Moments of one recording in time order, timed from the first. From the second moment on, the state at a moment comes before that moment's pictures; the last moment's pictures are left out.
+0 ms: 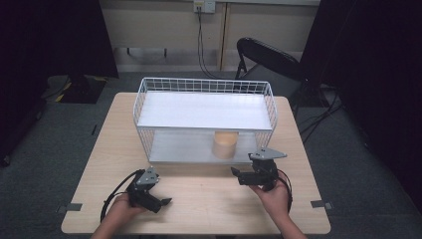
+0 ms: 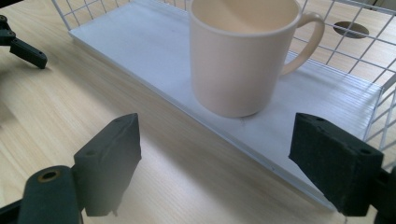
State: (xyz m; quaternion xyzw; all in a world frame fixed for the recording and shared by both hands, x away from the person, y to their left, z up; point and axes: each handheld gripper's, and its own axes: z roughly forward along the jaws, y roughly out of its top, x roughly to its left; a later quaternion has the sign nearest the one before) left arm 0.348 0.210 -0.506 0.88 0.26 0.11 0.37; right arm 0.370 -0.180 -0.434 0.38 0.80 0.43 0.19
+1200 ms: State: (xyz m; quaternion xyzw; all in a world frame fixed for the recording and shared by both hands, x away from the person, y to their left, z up) left arm 0.348 0.210 -0.506 0.88 0.26 0.11 0.37; right arm 0.353 -0.232 -0.440 0.37 0.80 0.44 0.18
